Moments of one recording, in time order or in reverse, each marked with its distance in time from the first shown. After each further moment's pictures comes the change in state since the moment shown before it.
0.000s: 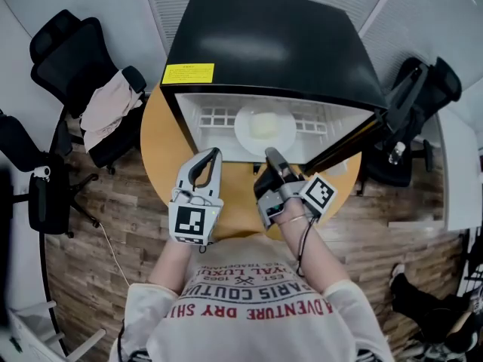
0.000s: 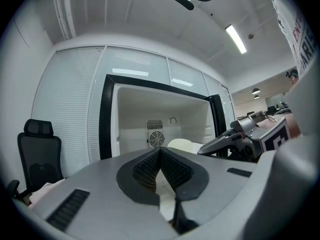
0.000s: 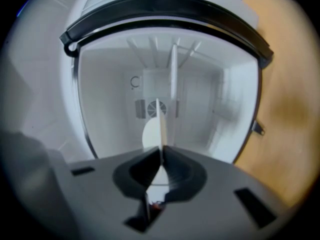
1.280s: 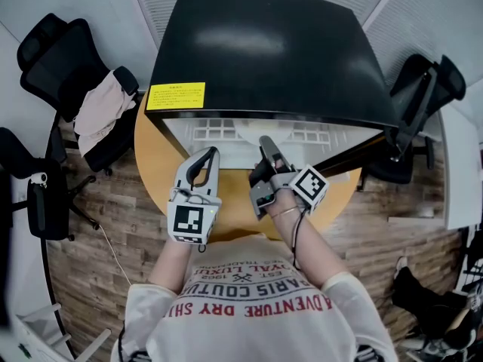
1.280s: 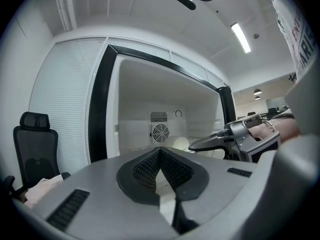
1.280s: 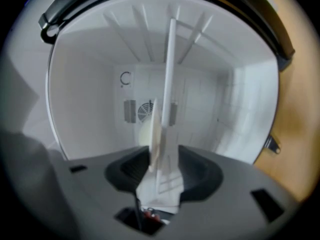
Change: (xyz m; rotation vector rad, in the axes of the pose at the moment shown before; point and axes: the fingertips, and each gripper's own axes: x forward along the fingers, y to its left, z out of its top) left arm 0.043 0.021 -0.024 -0.053 0.056 -0.003; right arm 0.059 -0.019 0.026 -0.058 -0.040 -0.041
